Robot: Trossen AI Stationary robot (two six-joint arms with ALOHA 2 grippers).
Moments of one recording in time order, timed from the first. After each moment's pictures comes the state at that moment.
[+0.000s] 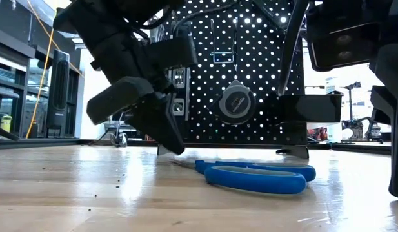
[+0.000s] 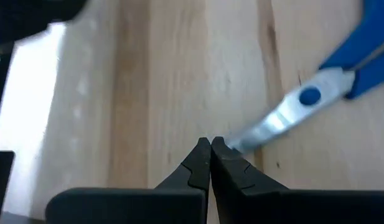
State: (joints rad) left arm -0.36 1.91 1.08 -0.21 -0.40 -0.12; right arm 0.70 1.97 1.18 -0.36 0.18 1.30
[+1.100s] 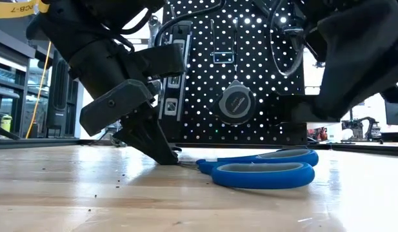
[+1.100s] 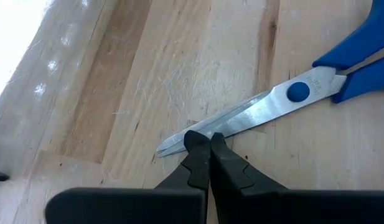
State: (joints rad) left arm -0.45 1.99 1.02 -0.18 -0.45 -0.48; right arm 0.64 1.73 1.01 -0.28 0.30 1.71
